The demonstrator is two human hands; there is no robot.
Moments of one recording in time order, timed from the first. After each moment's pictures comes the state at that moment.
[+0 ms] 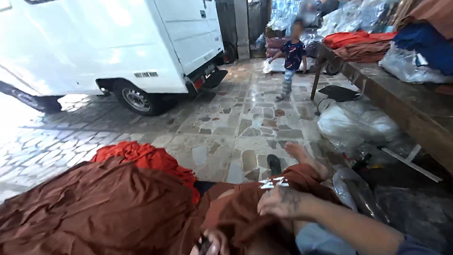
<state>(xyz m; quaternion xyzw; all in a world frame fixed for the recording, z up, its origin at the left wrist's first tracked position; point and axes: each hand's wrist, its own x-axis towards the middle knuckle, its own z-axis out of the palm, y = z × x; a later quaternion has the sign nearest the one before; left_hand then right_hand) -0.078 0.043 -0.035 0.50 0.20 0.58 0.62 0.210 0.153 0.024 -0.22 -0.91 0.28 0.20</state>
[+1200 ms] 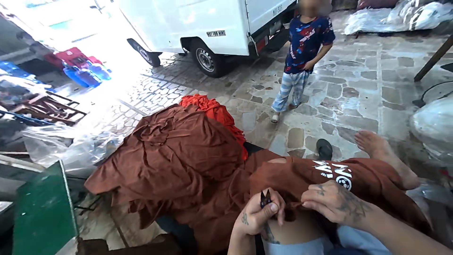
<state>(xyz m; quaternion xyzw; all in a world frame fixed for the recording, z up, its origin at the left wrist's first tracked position) -0.067 0.043 -0.026 0.59 0.17 0.53 0.59 0.187 0.140 -0.004 -0.09 -0.92 0.15 0.34</state>
